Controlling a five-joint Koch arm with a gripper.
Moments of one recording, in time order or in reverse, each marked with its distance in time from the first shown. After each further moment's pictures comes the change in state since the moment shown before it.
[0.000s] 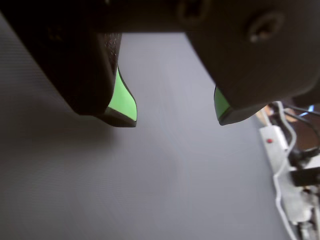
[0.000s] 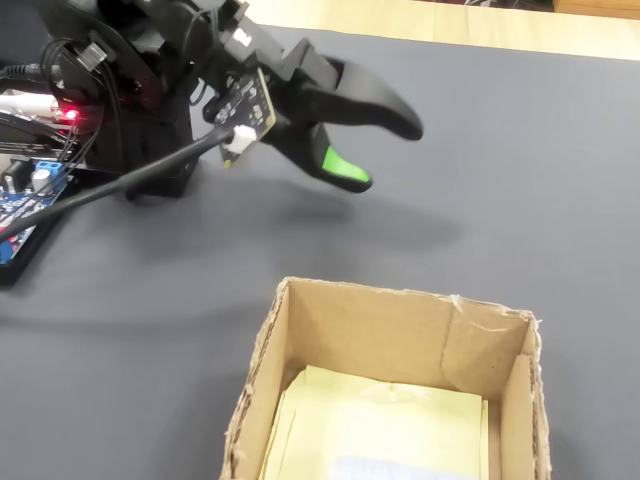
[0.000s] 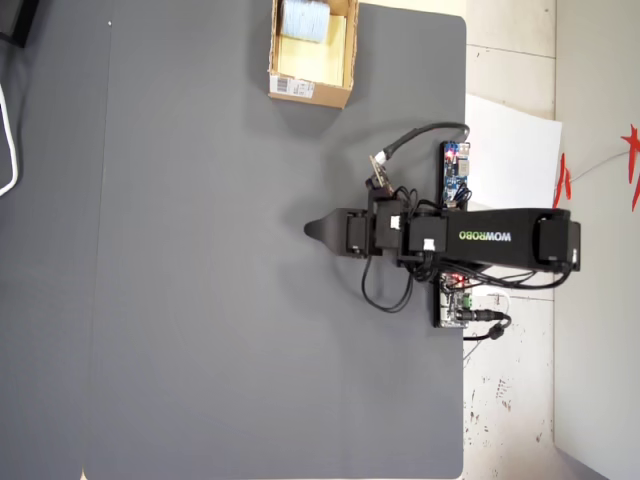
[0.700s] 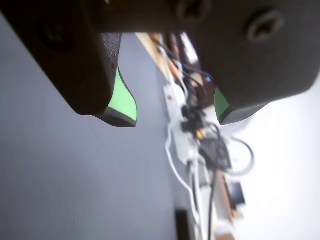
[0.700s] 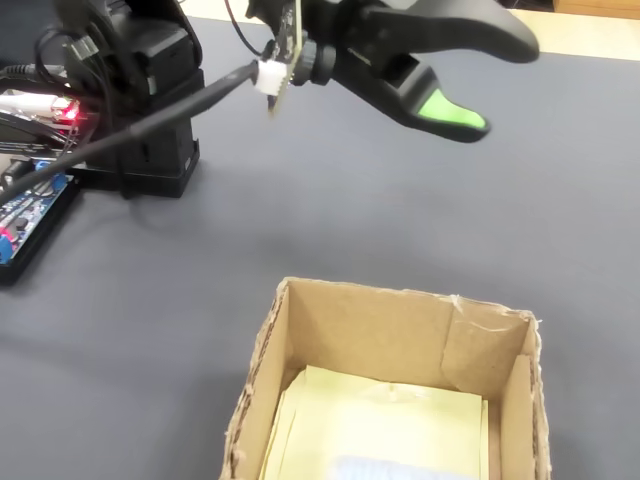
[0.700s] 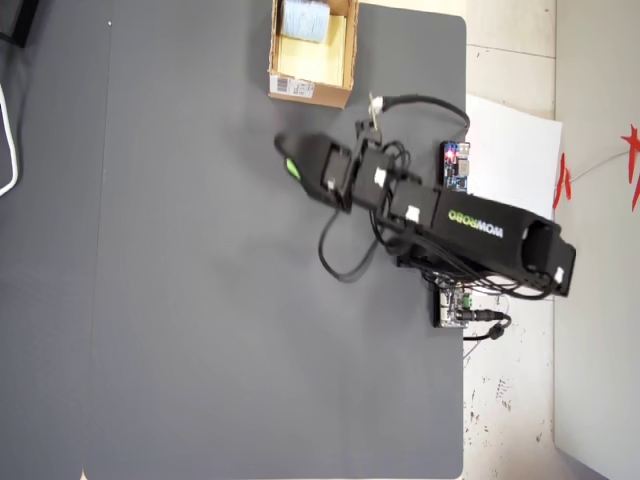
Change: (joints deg) arm 11.2 -7.3 -26.1 0.1 -3.8
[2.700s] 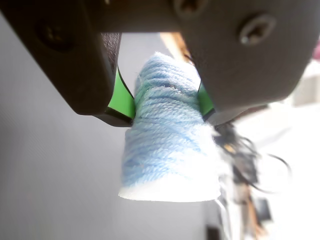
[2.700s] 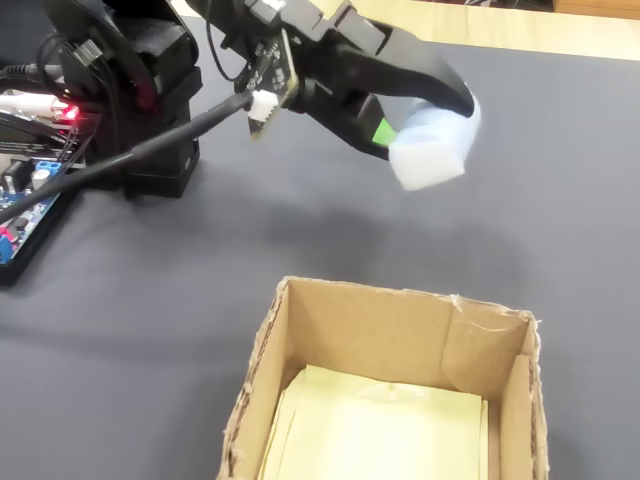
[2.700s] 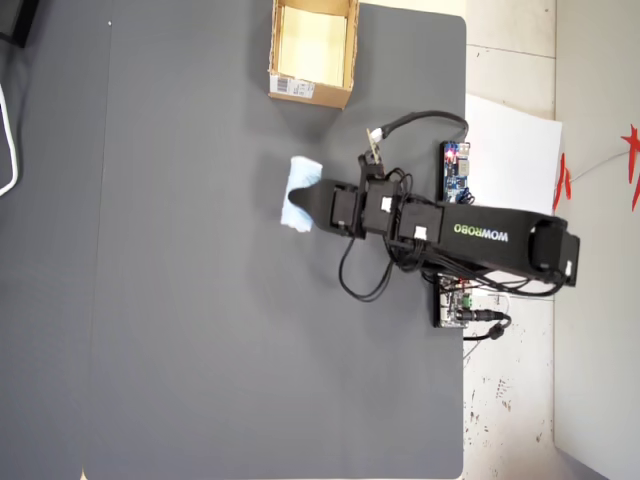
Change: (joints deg) arm 0.0 2.5 10.0 -3.3 1.3
